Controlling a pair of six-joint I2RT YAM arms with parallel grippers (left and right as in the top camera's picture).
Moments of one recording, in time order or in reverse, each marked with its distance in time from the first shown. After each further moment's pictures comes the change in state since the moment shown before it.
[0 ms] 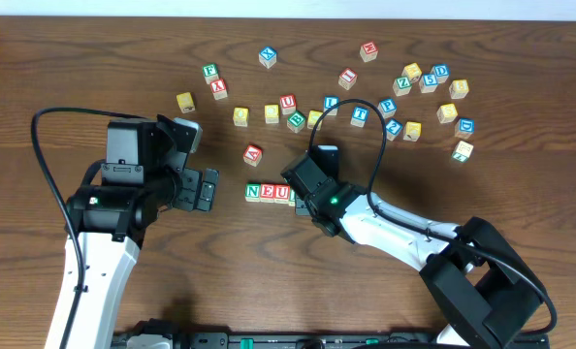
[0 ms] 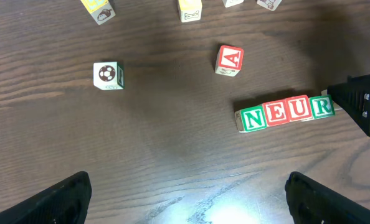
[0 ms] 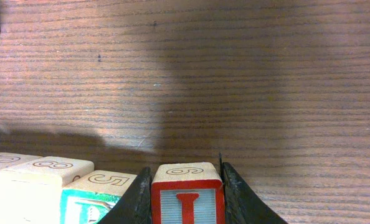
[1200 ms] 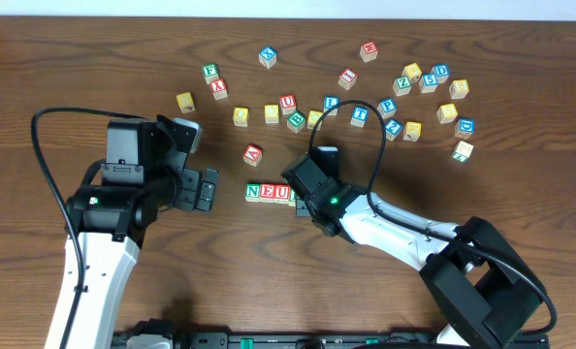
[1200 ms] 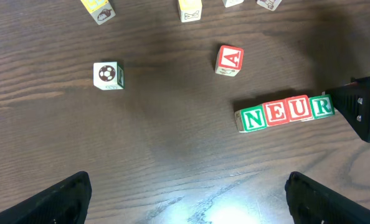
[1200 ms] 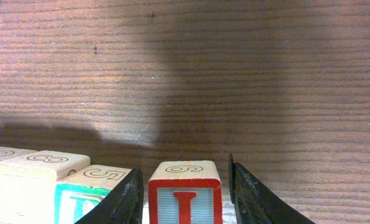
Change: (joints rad) left arm 0.000 0.000 0.000 0.000 0.000 0.000; right arm 0.000 0.000 0.000 -0.011 -0.006 -0.004
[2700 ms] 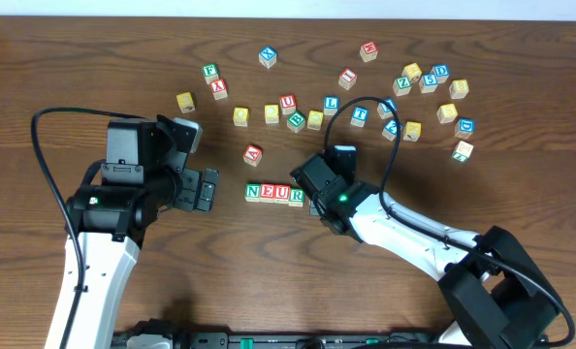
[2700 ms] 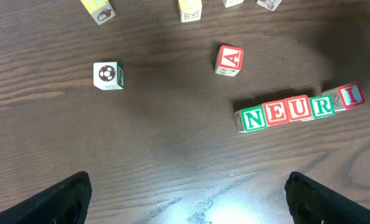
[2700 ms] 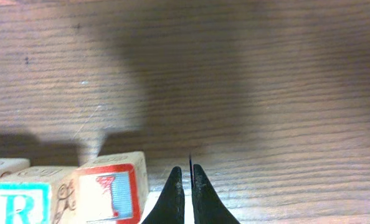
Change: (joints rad) left arm 0.000 0.000 0.000 0.000 0.000 0.000; right arm -0.023 -0.066 0.000 -0.147 0.087 0.035
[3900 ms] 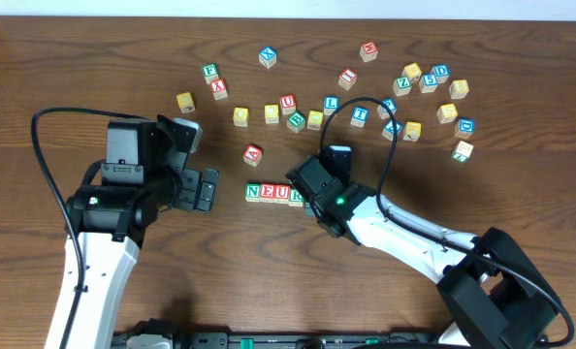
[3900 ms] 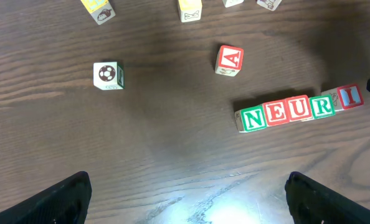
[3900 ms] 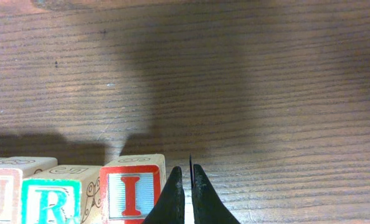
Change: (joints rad) left arm 0.000 0.000 0.000 0.000 0.000 0.000; right arm 0.021 0.000 0.000 0.036 0.003 0.019
